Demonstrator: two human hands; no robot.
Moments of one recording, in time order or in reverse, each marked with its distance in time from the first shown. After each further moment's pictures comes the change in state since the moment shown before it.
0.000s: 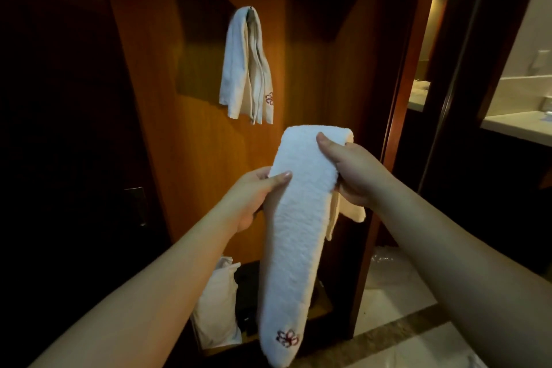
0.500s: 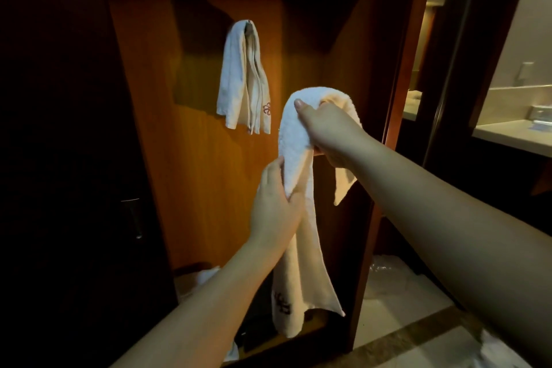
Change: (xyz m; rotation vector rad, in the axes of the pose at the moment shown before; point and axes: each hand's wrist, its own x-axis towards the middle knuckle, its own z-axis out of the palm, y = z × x) left_hand -0.002 -0.008 0.051 0.503 0.494 0.414; right_hand 0.030 -0.065 0.052 -0.544 0.273 -0.189
